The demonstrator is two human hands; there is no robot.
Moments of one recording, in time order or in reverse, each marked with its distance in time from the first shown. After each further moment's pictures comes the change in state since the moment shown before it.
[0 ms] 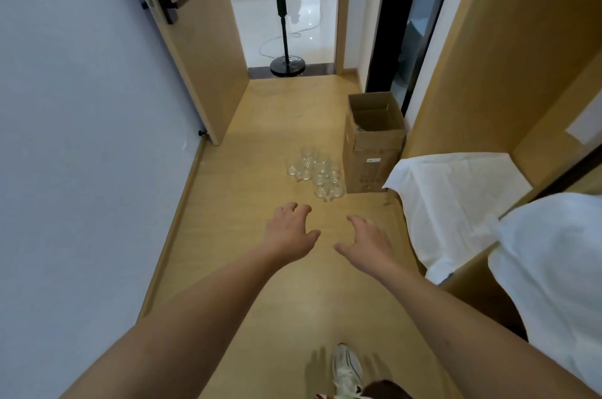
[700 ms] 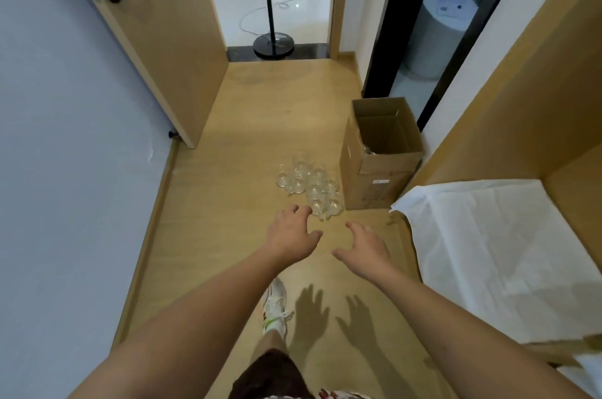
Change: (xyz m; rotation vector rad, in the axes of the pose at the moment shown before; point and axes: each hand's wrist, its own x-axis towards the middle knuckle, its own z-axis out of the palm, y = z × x) left_hand 0.286 -0.036 -0.037 -0.098 -0.115 -0.010; right_hand 0.276 -0.046 -0.021 -0.005 -0.101 0.132
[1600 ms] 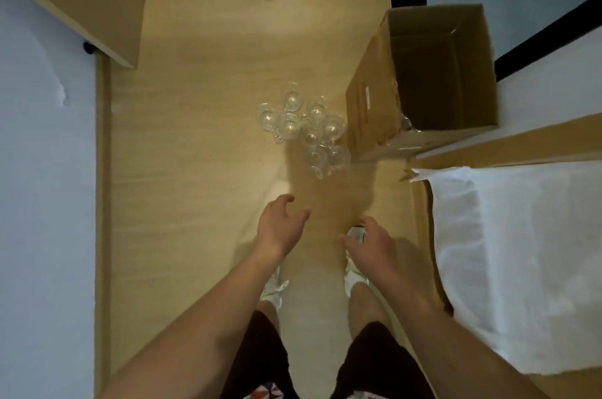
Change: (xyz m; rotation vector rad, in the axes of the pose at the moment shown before) left_hand 0.281 -0.086 0.055 -0.490 -0.177 -0.455; right_hand 0.268 -0.007 0.043 0.214 -0.171 0.393
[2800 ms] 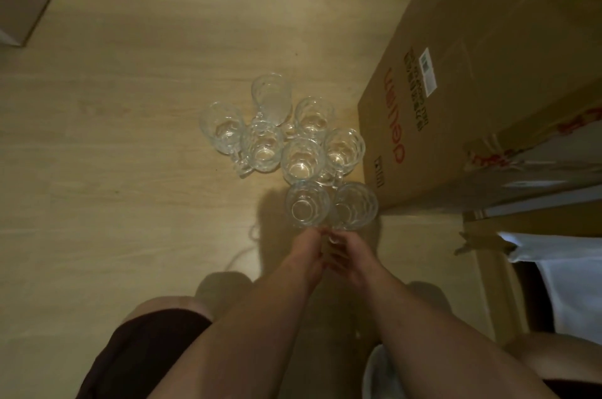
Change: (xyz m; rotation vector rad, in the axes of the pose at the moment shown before) left_hand 0.403 -0.094 0.282 -0.984 -0.244 -0.458; right_hand 0.471 0.081 0.198 0.946 -0.212 0.324
